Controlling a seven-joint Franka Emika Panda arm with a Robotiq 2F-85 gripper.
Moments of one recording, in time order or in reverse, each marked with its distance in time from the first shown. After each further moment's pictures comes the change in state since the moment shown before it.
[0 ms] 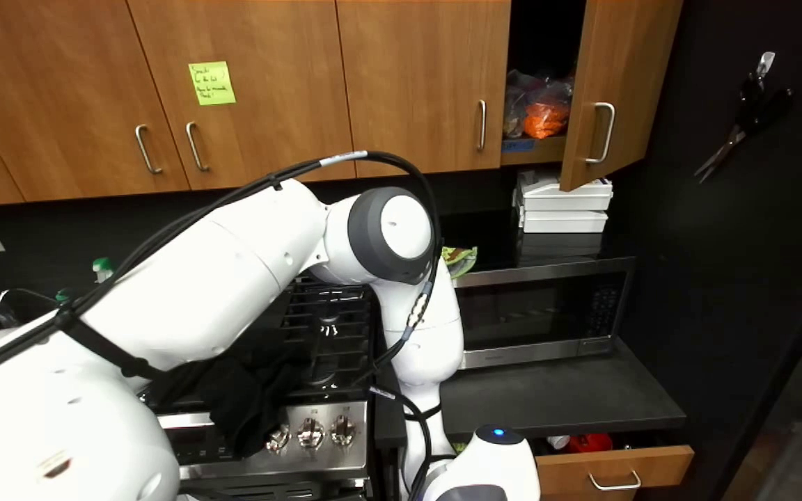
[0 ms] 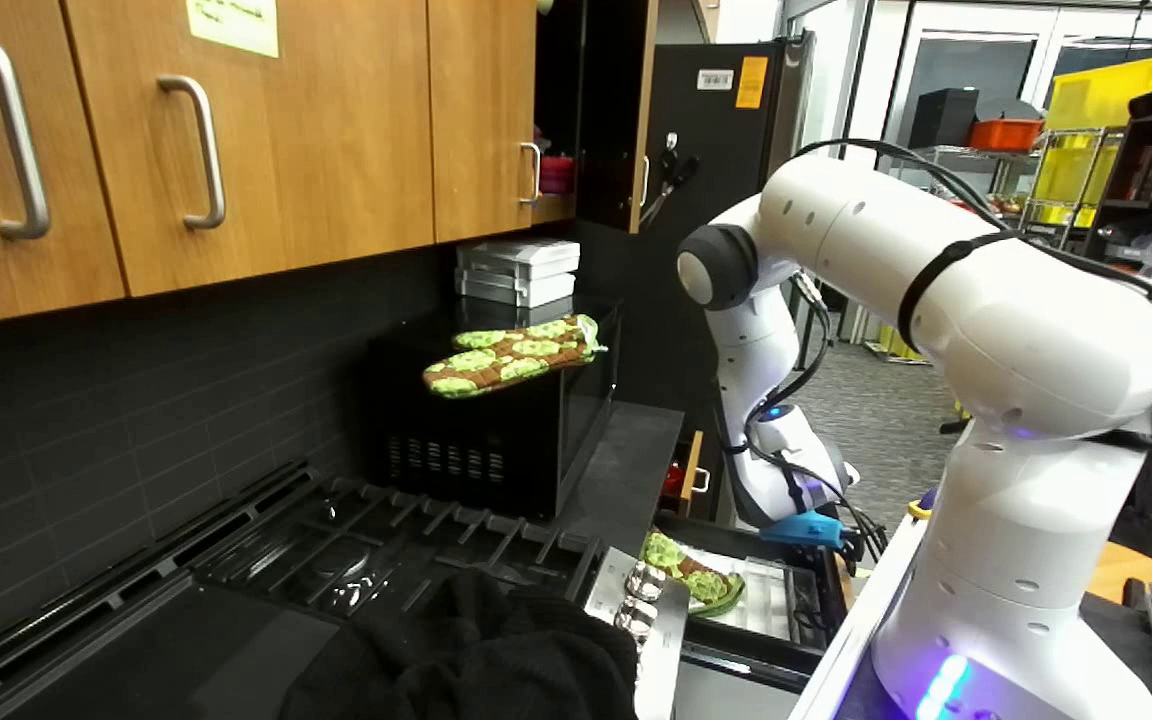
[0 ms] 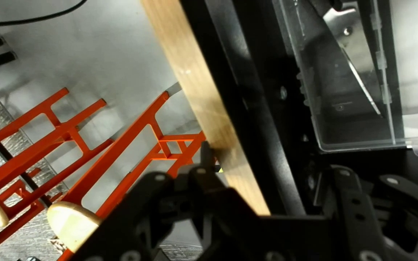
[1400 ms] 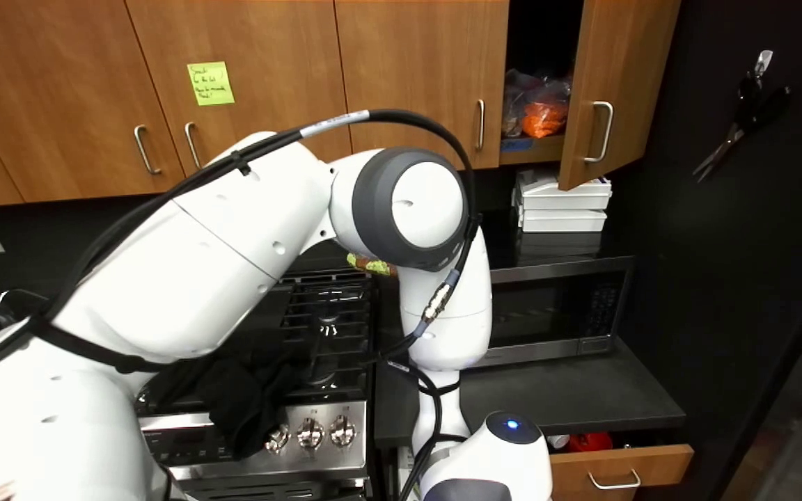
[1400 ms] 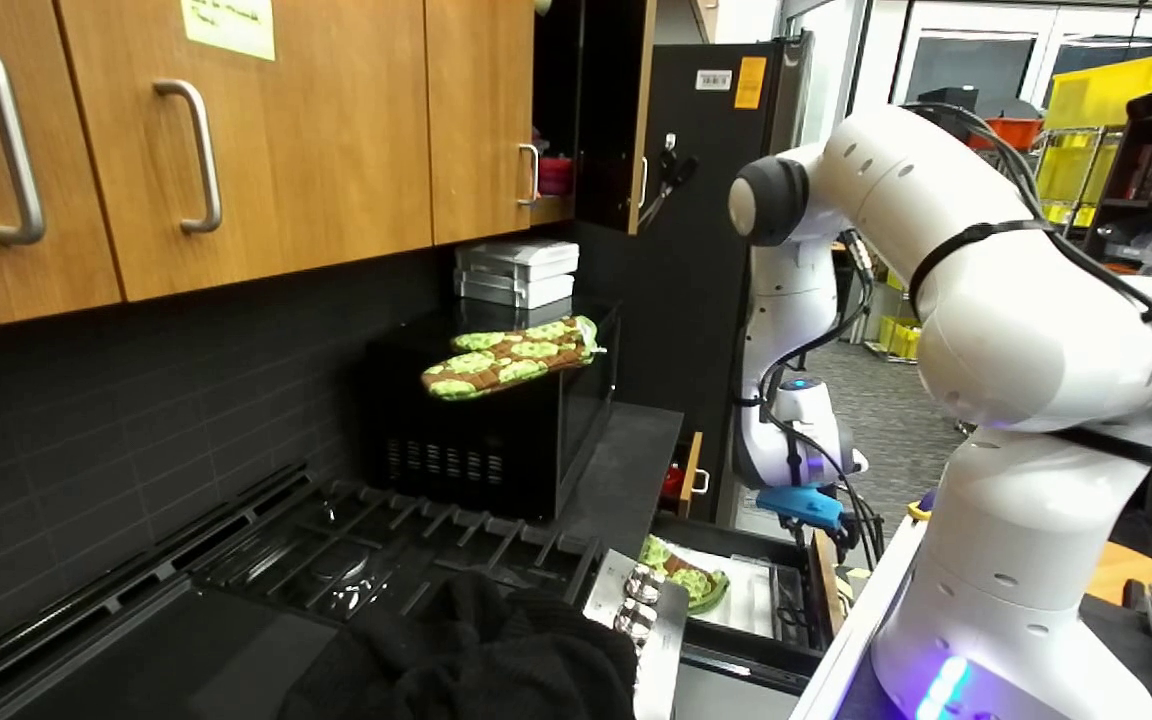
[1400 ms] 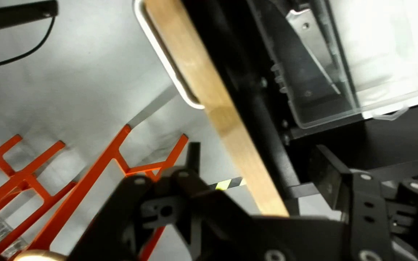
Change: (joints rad) arm -0.230 -0.230 0.156 -0.106 0.009 0.072 -0.129
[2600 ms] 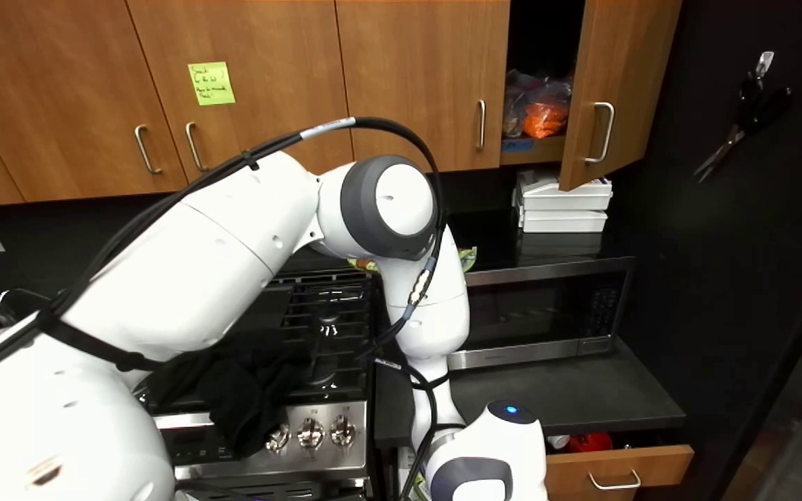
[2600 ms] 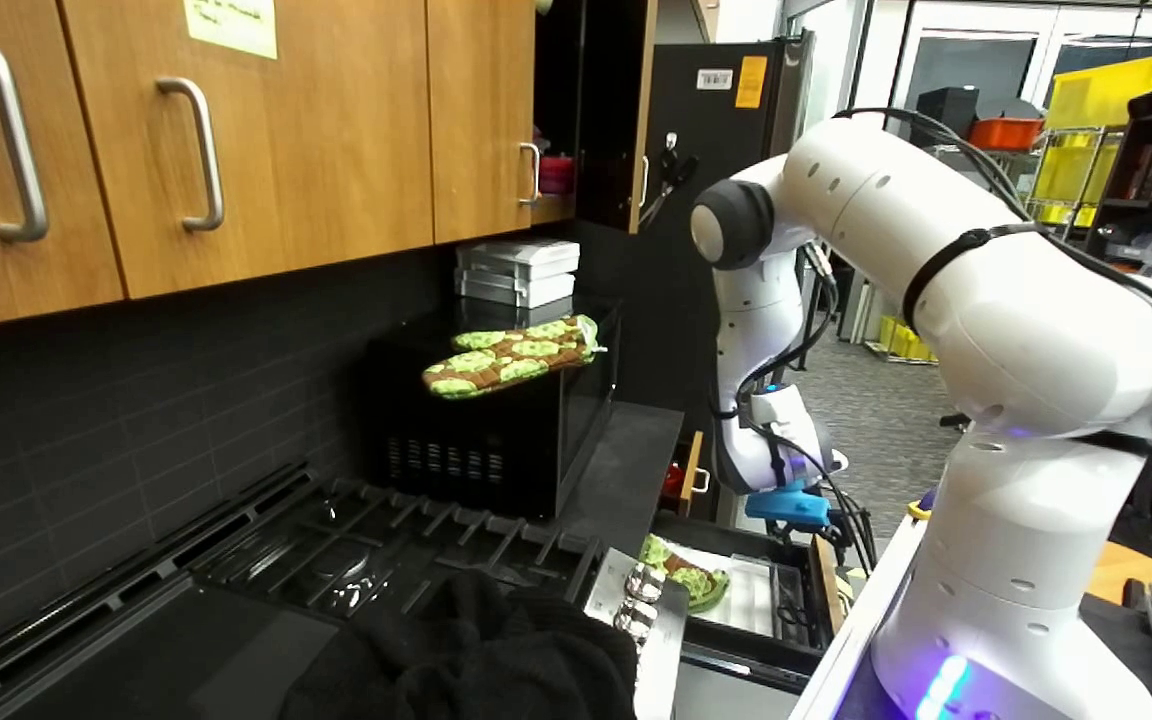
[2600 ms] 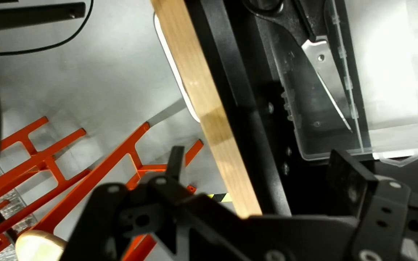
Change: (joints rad) arm 0.186 0.087 -0.104 0.075 0.025 -0.179 0.001
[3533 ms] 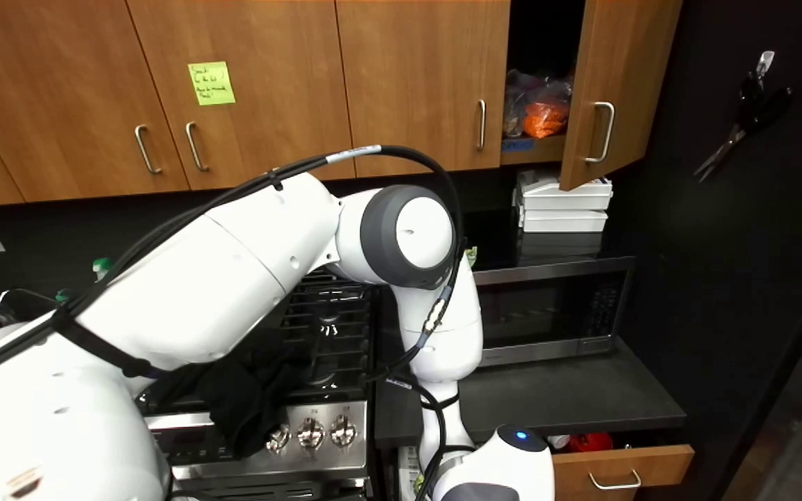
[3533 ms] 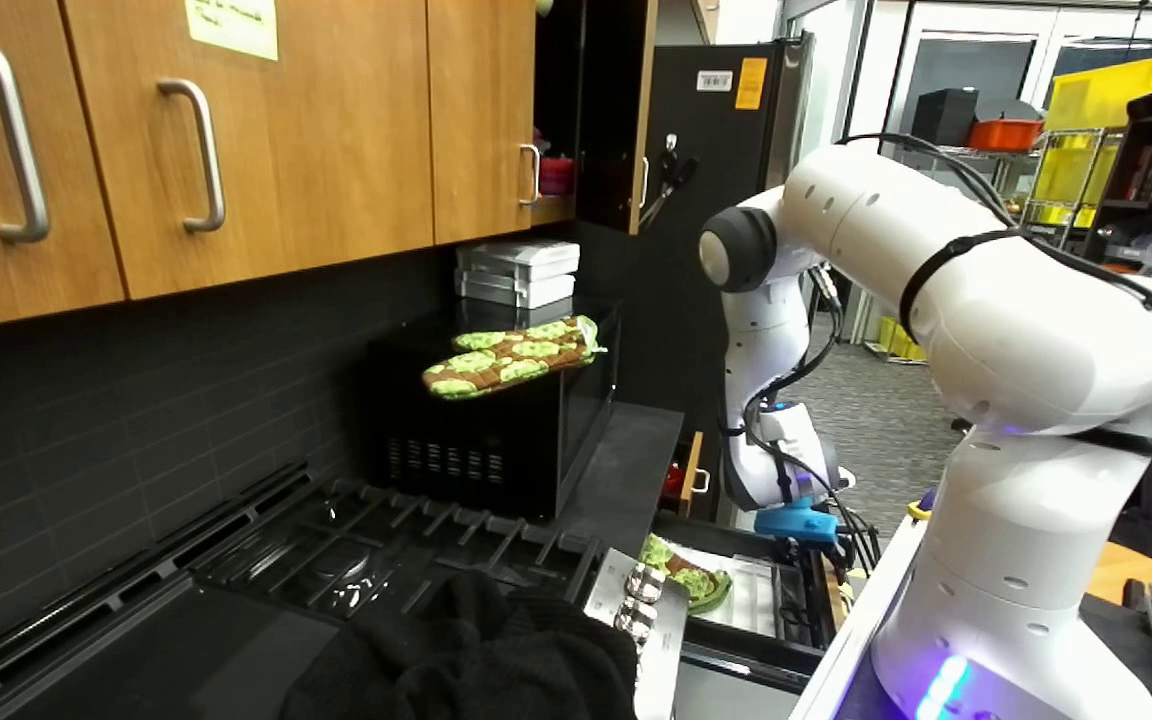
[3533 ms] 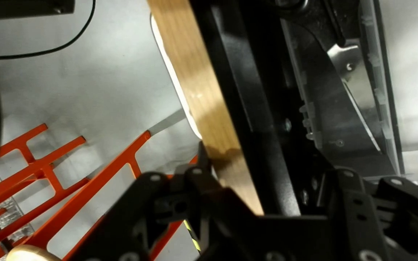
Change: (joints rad) arm -0.081 0.084 0.033 0.079 0.000 0.001 -0.037
